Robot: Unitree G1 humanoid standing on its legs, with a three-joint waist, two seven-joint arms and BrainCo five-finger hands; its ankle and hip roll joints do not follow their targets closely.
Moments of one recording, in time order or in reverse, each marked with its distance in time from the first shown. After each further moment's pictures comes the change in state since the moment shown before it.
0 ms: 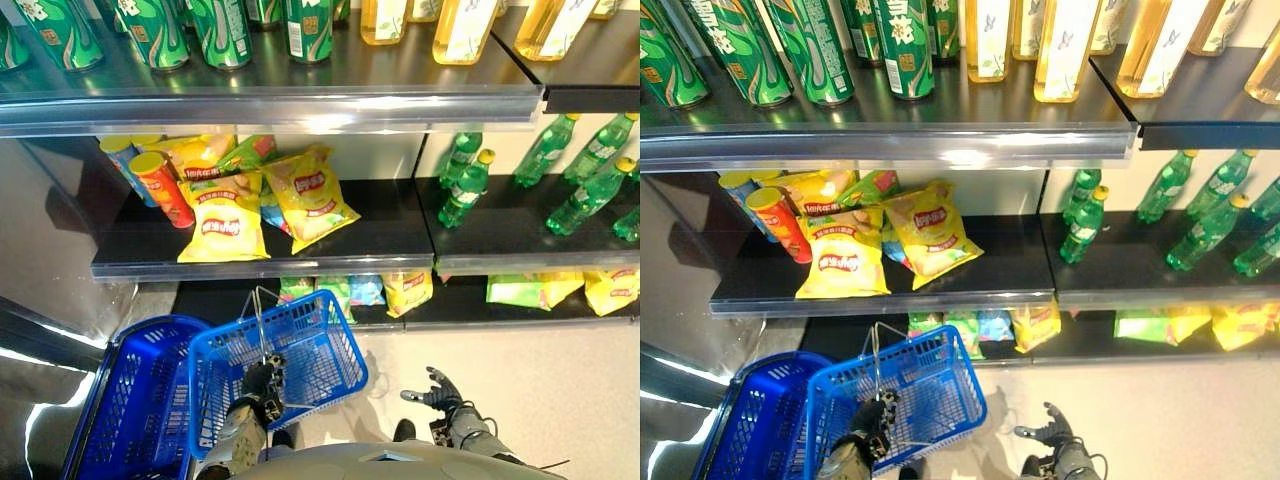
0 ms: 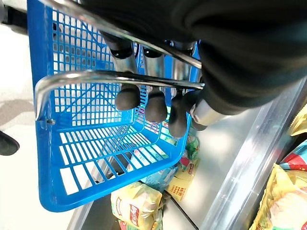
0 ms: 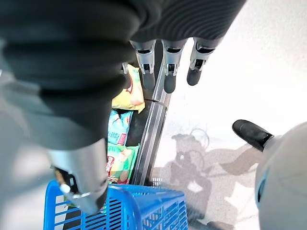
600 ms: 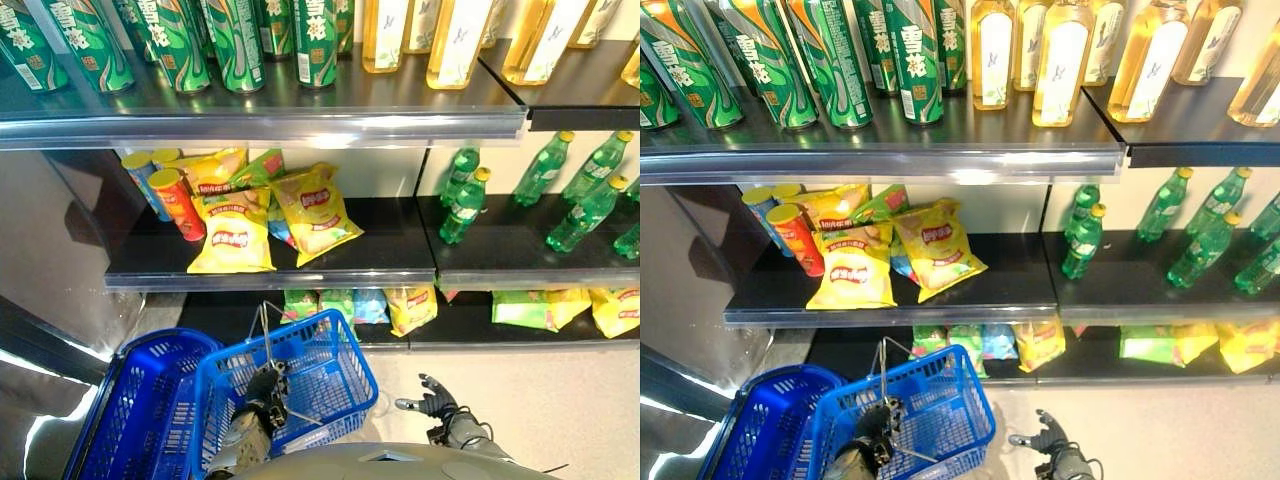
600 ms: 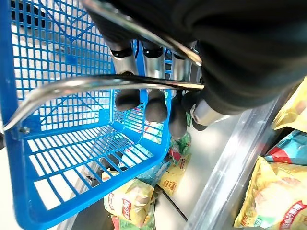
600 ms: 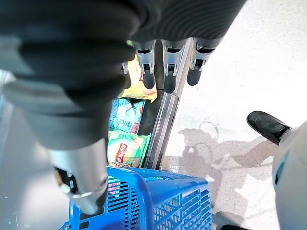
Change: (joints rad) left arm 0.014 -0.010 -0.001 0.036 0.007 0.000 -0.008; right arm 0.023 0.000 0.040 0.001 -0.002 0.000 0.038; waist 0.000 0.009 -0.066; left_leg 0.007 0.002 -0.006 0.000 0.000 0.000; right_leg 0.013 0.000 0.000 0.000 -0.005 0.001
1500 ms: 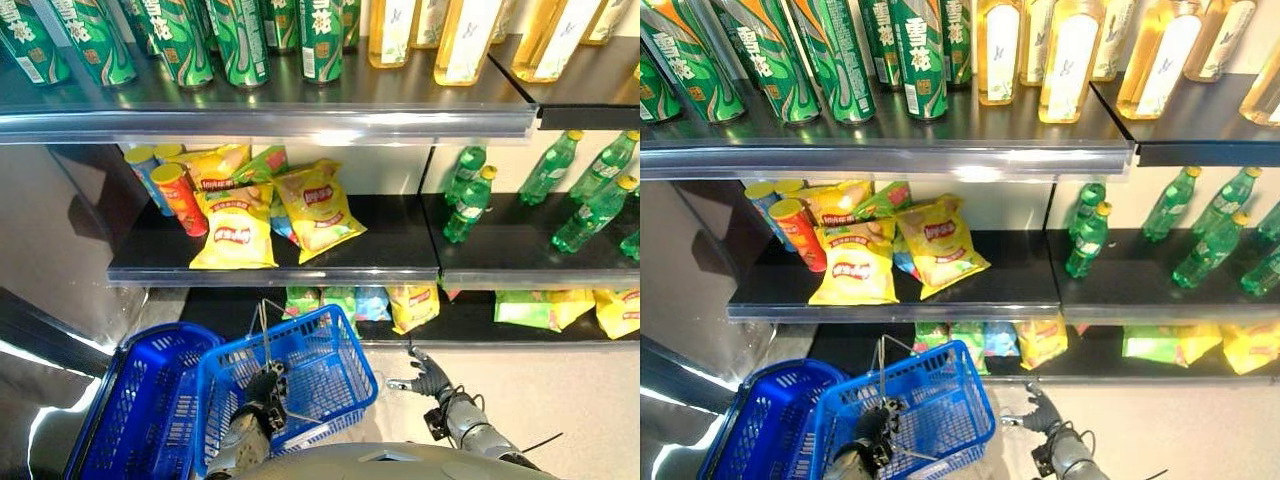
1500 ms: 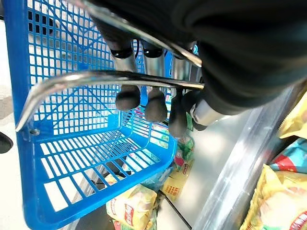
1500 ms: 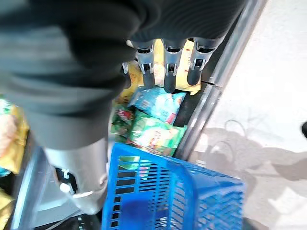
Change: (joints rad) left arm -0.016 0.012 0.000 -0.014 0.000 0.000 0.001; right arm 0.014 -0.069 0.065 -0.234 -0.056 -0.028 0.025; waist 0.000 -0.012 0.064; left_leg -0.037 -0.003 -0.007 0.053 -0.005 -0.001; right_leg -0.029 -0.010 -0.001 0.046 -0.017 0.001
